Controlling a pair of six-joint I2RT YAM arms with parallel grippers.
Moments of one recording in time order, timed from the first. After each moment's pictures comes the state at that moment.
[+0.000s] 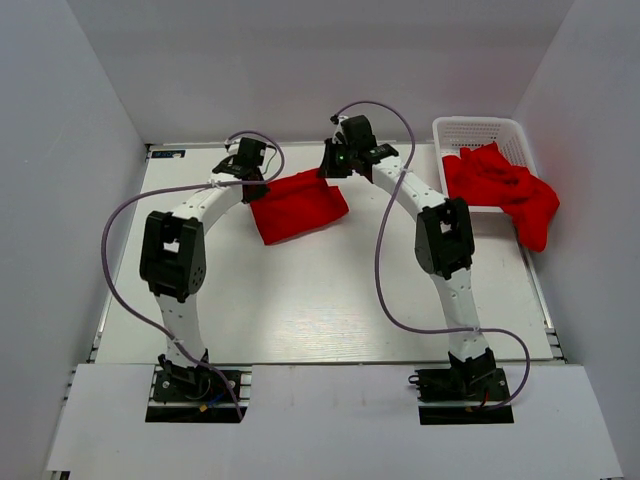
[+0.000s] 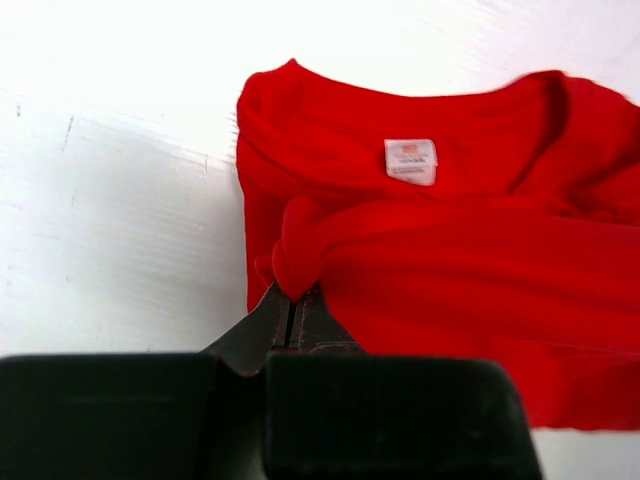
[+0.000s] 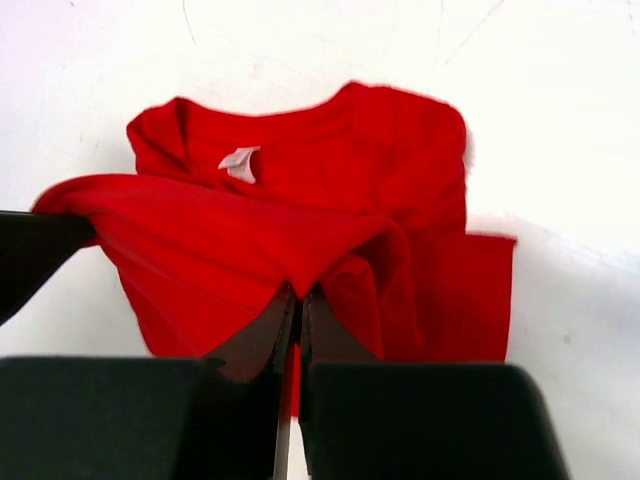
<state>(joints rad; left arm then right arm) -0.29 1.96 1.56 -0.50 -0.31 -0.57 0.49 2.33 2.12 -0.45 -0.27 0.36</state>
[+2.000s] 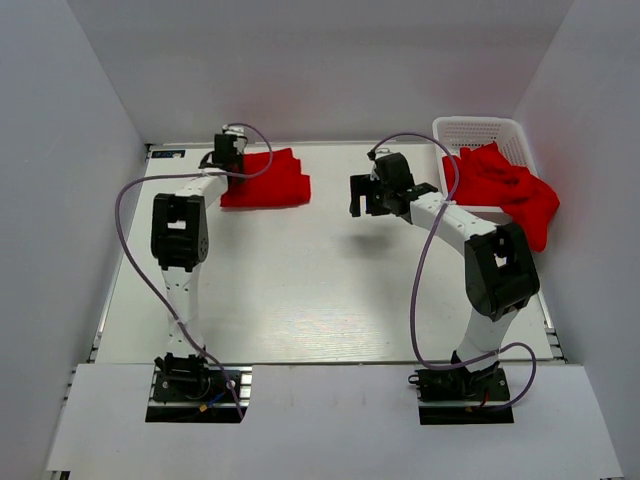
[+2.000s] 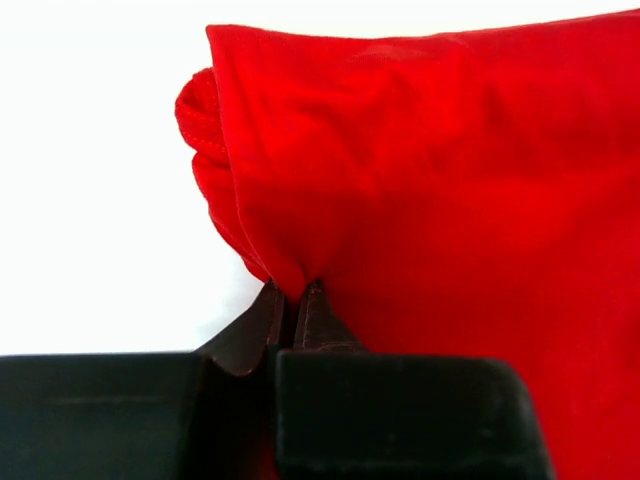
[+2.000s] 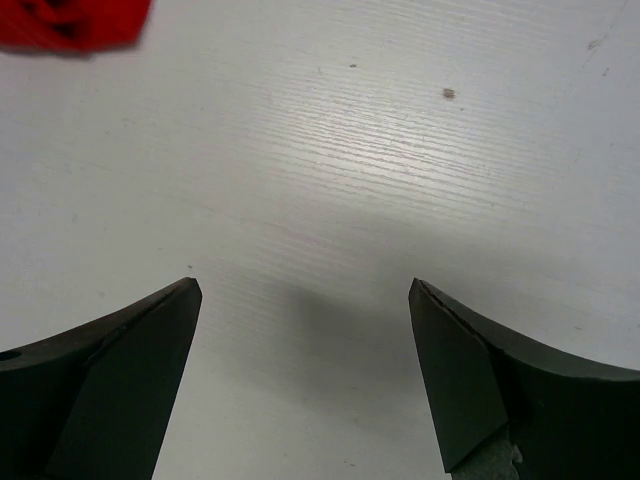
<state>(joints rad) -0.12 2.31 1.77 -0.16 -0.18 0.01 0.46 1.80 1.32 -0.27 -0.03 0.23</state>
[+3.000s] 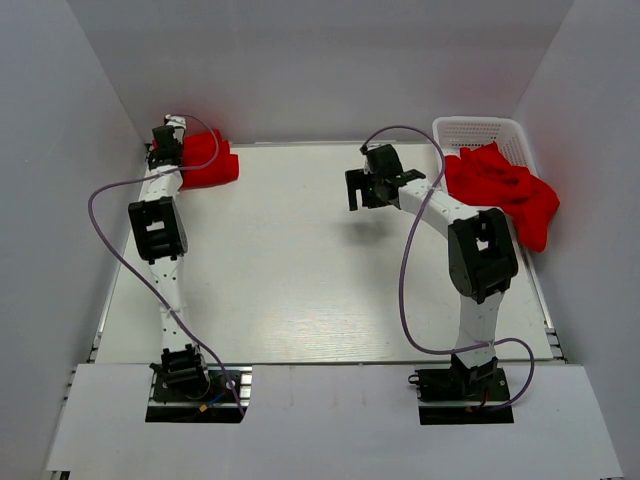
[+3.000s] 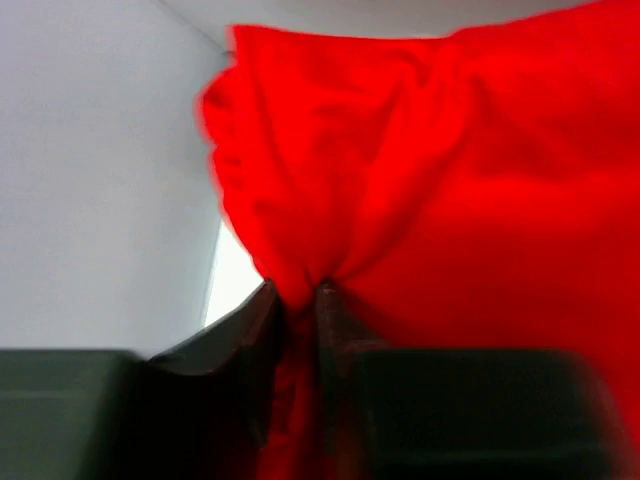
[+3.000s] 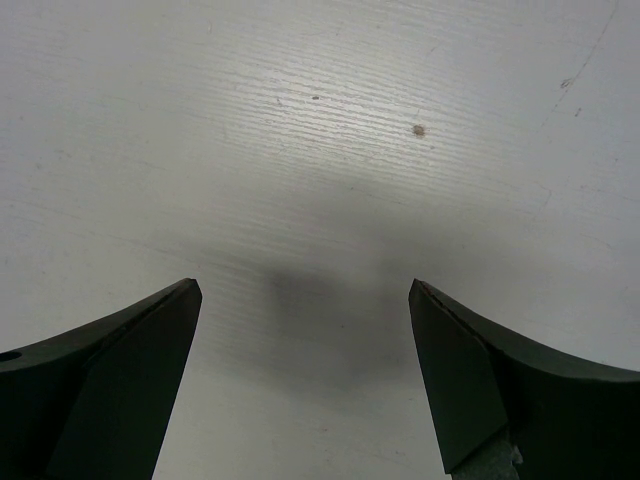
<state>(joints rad) 0.19 2.67 2.27 -0.09 -0.28 0.40 0.45 1.97 1.52 -0.39 0.04 0.17</state>
